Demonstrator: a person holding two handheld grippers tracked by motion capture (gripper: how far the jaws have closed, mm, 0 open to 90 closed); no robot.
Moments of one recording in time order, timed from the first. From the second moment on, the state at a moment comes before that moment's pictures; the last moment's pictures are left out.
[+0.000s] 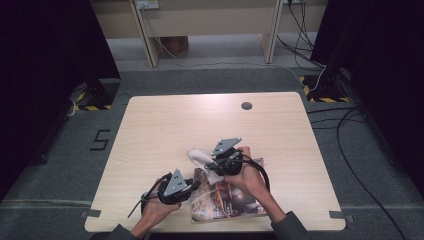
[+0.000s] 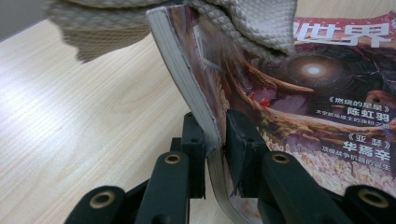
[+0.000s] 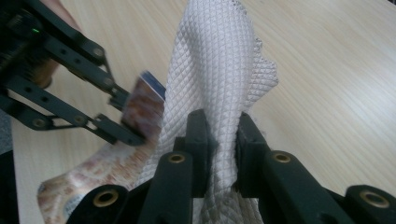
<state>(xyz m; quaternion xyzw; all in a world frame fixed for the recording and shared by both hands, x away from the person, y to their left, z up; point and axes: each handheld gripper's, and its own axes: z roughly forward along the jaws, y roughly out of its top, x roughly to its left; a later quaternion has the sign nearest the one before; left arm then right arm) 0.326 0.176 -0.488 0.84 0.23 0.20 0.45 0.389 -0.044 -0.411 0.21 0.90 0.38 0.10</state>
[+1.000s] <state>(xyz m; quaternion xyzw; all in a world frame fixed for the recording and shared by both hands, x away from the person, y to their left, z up) 0.326 0.177 -0.487 0.84 0.23 0.20 0.45 0.403 -0.076 -0.421 0.24 0.89 0.36 0.10</state>
